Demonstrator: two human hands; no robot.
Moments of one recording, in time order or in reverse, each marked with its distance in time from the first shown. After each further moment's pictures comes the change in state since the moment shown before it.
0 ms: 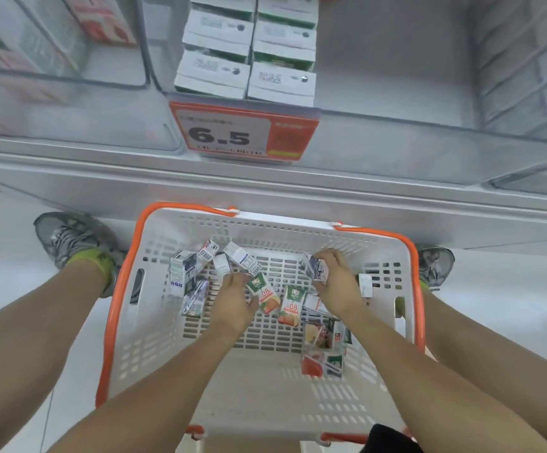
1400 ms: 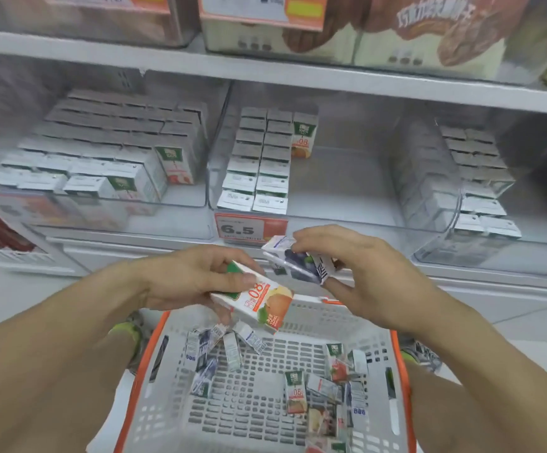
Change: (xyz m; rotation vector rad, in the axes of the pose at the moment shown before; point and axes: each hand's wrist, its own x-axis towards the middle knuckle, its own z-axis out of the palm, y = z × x) left_hand -0.110 0.167 -0.286 -0.533 -0.653 0.268; right_hand -0.129 -0.191 -0.246 -0.190 0.208 -0.870
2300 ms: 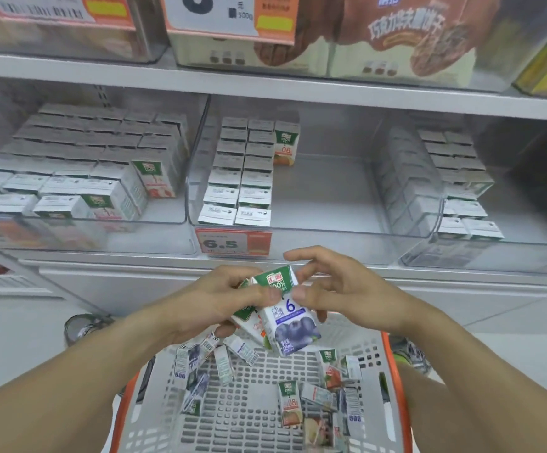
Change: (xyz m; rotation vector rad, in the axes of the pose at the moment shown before) left_hand 0.024 0.006 0.042 0.124 0.106 0.171; right_hand -0.001 0.020 0.016 0.884 -0.178 0.477
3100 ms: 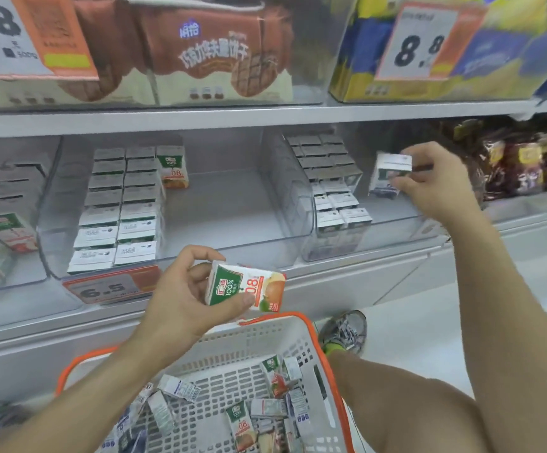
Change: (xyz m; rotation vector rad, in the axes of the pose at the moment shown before) left_hand 0.059 0.029 0.070 -0.090 0.291 0.269; right_hand -0.106 0.016 -0.234 -0.484 1.202 -0.007
